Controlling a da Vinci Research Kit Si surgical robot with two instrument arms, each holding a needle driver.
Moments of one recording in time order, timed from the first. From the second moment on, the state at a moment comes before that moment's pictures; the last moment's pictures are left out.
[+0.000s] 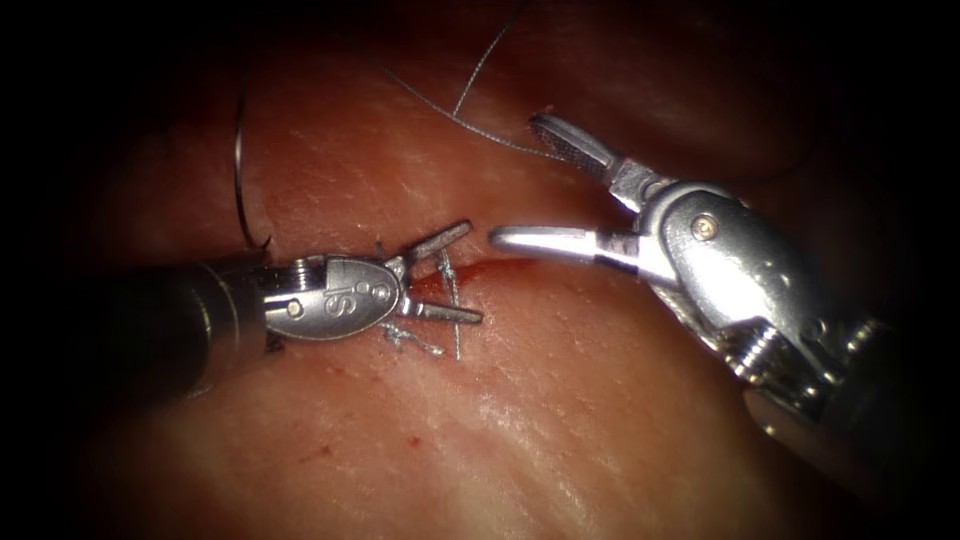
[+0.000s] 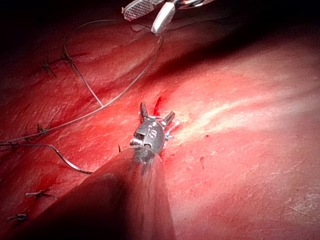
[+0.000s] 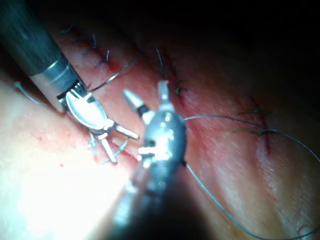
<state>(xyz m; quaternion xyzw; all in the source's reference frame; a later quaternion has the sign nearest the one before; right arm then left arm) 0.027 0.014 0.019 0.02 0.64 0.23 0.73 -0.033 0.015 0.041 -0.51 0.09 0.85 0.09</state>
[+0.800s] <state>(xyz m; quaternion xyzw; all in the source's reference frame) 0.034 0.015 0.023 0.04 0.63 0.19 0.75 -0.036 0.010 0.032 -0.65 0.02 0.75 0.14</state>
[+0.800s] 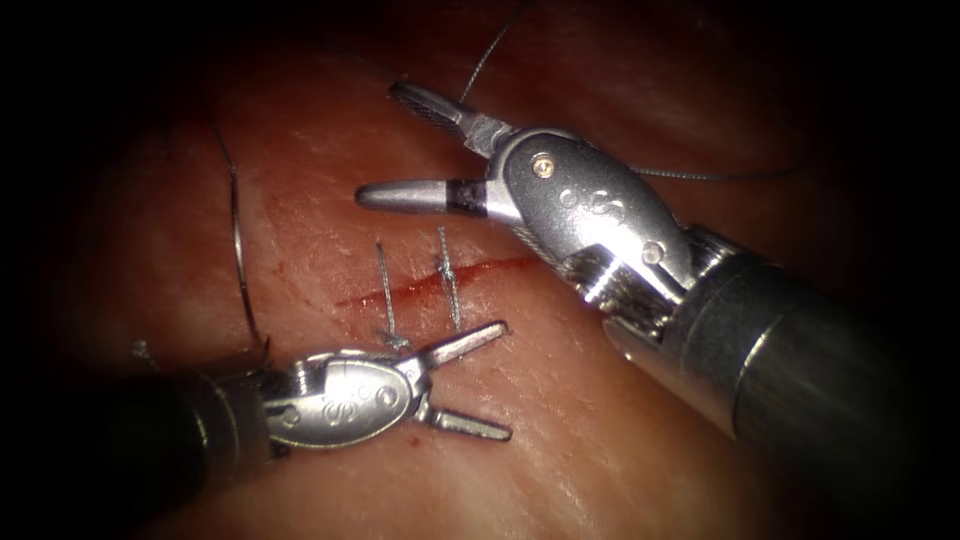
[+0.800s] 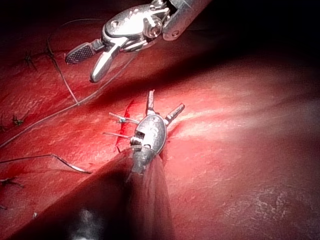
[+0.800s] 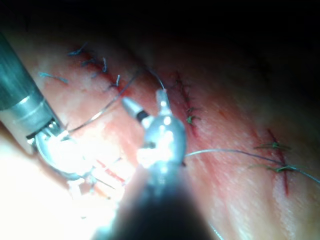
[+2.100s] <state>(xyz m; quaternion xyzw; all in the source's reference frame) 0.044 0.013 0.031 0.12 0.60 0.10 0.79 -0.037 0.009 0.036 -0.66 0.00 0.74 0.12</state>
